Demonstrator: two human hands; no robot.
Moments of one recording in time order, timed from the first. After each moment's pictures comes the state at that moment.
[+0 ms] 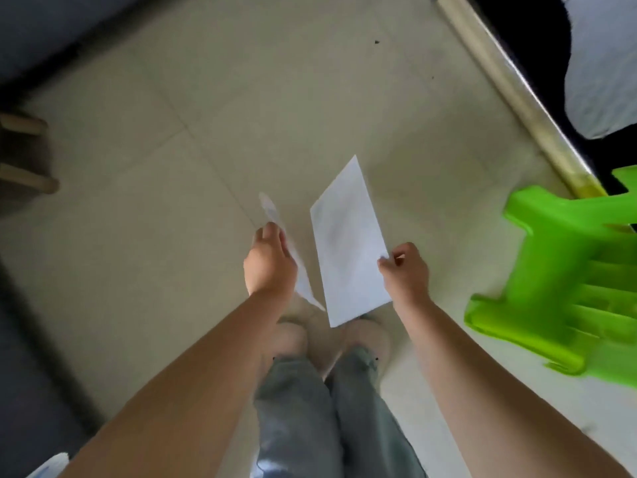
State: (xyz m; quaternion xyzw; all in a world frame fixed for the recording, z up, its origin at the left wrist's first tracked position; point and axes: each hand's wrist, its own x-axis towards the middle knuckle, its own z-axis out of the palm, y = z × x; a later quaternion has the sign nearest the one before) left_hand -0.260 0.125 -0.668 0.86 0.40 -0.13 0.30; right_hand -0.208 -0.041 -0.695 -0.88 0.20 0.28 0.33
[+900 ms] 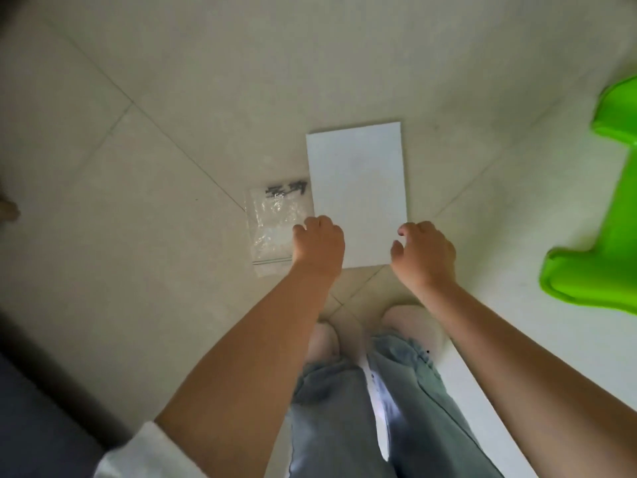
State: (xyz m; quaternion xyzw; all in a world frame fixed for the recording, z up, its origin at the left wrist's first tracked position) left_hand -0.223 0.087 -0.805 0.88 -0.04 -0.46 -0.09; right_hand -0.214 -0.051 -0.809 -0.93 0.03 0.35 0.09
